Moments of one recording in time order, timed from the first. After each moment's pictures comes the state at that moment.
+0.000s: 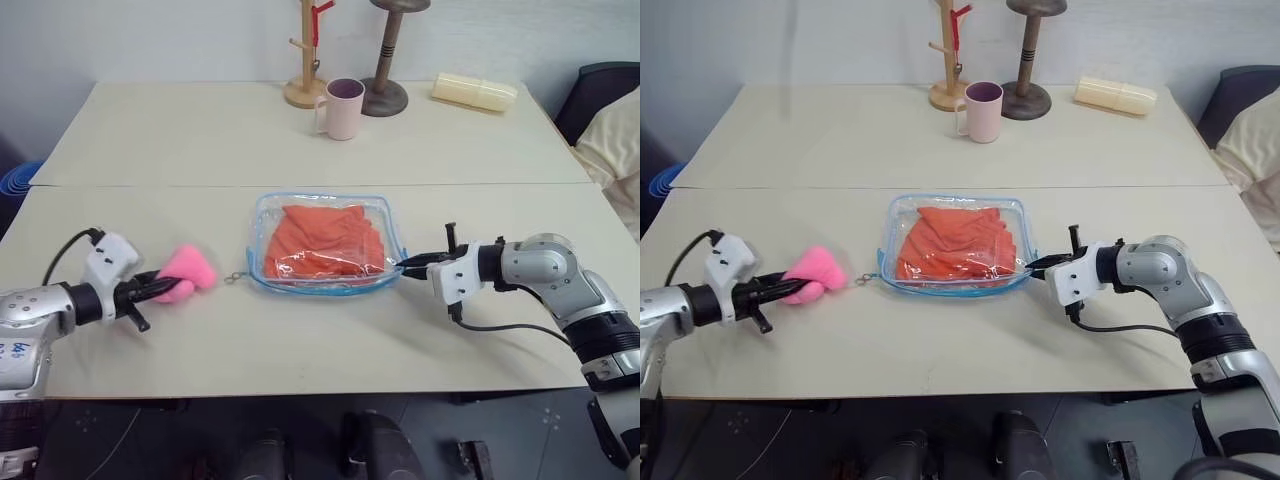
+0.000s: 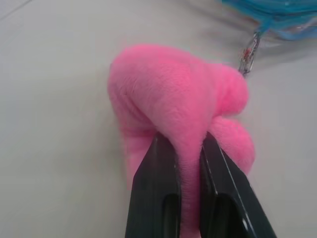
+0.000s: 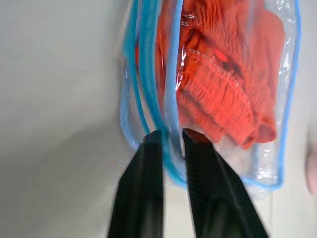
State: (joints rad) left arm -0.13 0.87 0.29 -0.03 -0.30 0.43 -0.91; right arm -0.63 -0.84 0.30 0.42 -0.07 -0.66 1.06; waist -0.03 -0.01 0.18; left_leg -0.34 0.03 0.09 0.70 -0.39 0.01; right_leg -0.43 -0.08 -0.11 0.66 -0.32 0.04
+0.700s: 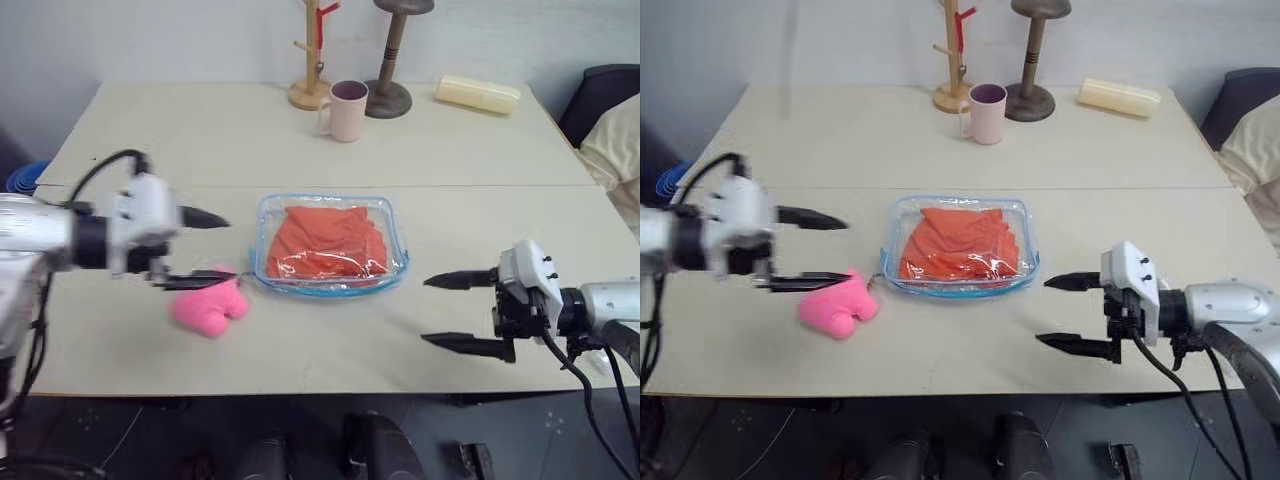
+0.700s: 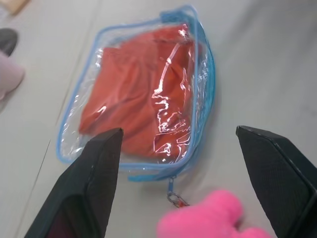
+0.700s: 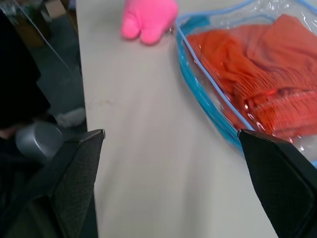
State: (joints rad) left arm -0.50 1.01 -0.05 -0.33 -0.26 0.34 -1.13; right arm -0.11 -1.05 -0.17 -0.49 0.88 0.58 1.01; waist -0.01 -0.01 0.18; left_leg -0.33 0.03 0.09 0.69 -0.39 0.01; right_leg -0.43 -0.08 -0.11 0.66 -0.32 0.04
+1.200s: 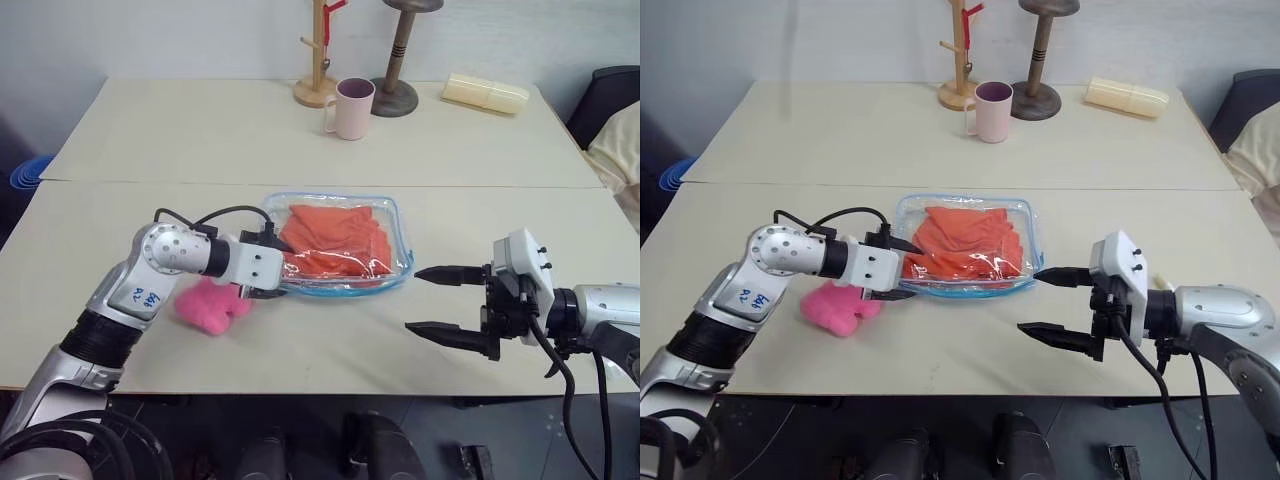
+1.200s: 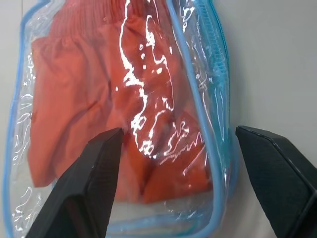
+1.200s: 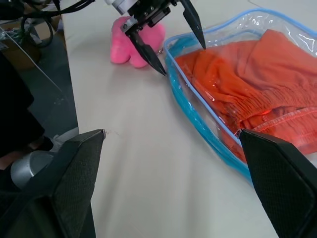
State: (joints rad) left arm -0.65 0.75 -0.32 0.03 0.09 -0.08 -1.06; right arm -0.10 -1.01 -0.21 -0.59 0.91 0.69 0.88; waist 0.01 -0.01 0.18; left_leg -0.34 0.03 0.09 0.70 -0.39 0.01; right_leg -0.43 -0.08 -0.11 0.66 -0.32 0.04
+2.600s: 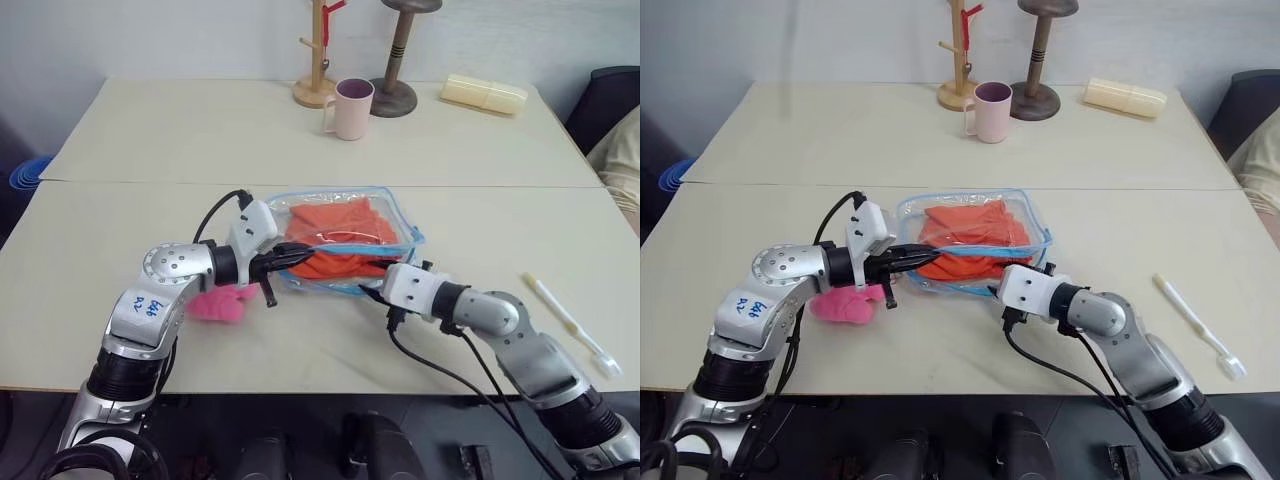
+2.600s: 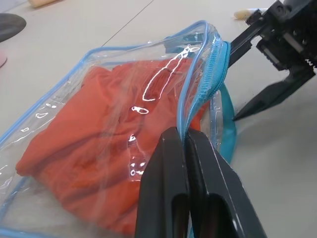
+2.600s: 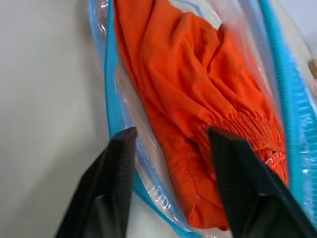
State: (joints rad) left arm -0.50 0.54 -0.08 -0.27 -0.28 0.59 -0.81; right arm -0.29 -0.64 0.31 -0.32 -0.10 0.18 0.60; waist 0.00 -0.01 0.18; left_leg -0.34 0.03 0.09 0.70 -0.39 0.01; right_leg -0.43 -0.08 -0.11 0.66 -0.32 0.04
